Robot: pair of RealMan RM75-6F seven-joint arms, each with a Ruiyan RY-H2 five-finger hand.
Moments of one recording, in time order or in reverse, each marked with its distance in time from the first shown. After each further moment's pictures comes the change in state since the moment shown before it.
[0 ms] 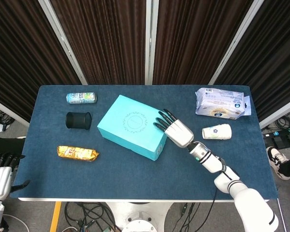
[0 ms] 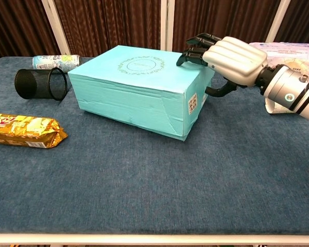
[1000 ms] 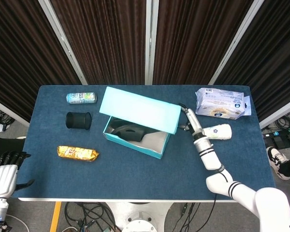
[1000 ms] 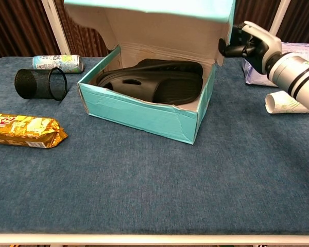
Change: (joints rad) left arm -0.027 0.020 0.002 -0.050 0.007 -0.041 0.035; right arm -0.041 0.170 0.280 -0.514 0.432 -0.352 0.834
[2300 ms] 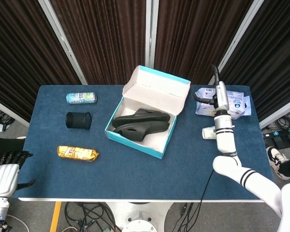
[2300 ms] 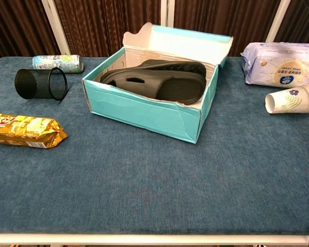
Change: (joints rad) left arm -0.009 0.005 0.005 0.000 0.013 -0.005 -0.025; right arm 0.034 0.196 0.190 -0.180 0.356 0.031 -0.540
